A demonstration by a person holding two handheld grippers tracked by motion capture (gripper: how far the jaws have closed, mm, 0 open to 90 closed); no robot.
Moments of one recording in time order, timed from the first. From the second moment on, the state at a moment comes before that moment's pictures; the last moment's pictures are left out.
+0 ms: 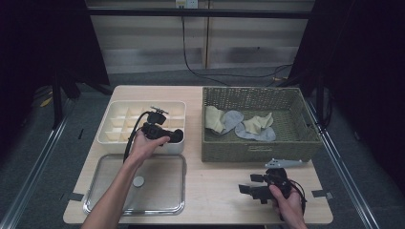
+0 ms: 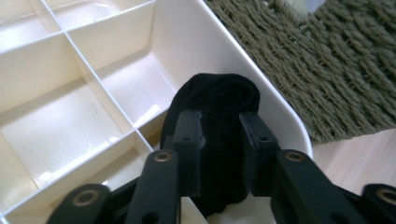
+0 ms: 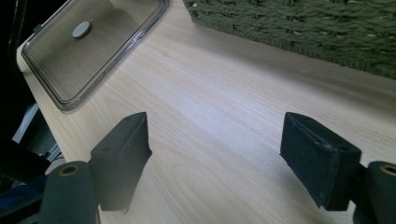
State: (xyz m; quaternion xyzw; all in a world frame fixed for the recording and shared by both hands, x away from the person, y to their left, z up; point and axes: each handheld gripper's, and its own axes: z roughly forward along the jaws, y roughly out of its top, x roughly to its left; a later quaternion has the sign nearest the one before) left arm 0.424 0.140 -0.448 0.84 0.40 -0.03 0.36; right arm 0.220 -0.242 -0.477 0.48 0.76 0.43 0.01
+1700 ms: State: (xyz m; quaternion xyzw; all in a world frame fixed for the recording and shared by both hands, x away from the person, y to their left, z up) left arm 0.301 0.239 -0.429 0.80 0.42 0.03 0.42; right arm 0.227 -0.243 -0.453 0.50 0.73 0.46 0.03
